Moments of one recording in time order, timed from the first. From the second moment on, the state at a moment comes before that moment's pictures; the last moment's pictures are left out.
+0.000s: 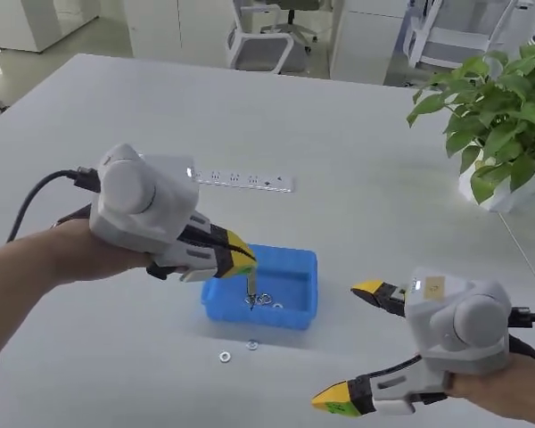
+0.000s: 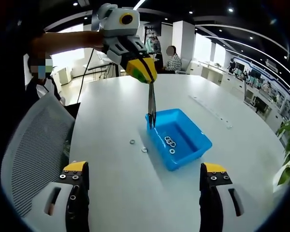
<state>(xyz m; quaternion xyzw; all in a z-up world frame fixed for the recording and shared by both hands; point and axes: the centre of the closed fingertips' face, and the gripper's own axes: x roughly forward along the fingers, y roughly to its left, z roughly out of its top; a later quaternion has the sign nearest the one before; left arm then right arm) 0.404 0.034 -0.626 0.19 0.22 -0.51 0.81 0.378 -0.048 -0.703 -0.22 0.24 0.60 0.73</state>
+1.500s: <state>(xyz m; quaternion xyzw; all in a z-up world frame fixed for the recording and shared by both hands) 0.369 0.047 -0.674 0.19 0.24 -0.51 0.80 0.369 -0.047 -0.715 -0.23 0.24 0.60 0.72</state>
